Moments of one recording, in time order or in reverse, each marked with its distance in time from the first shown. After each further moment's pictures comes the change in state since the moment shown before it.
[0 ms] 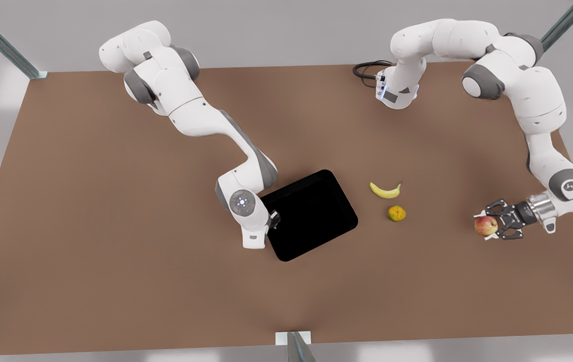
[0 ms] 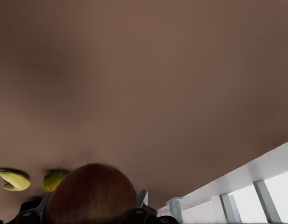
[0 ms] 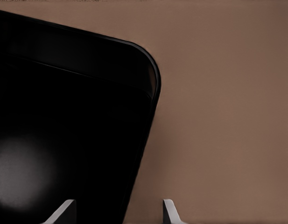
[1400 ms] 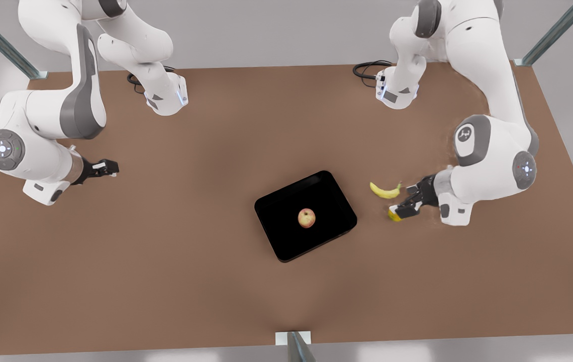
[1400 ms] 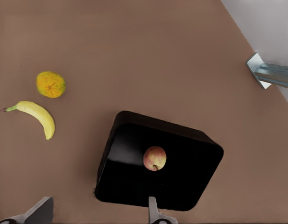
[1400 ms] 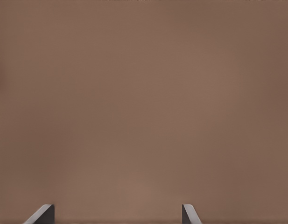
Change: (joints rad) left arm -0.750 -0.454 0.169 0.100 0.663 -0.101 0.160; right arm -0.574 -0.748 0.049 -0.367 -0.239 -0.727 -0.008
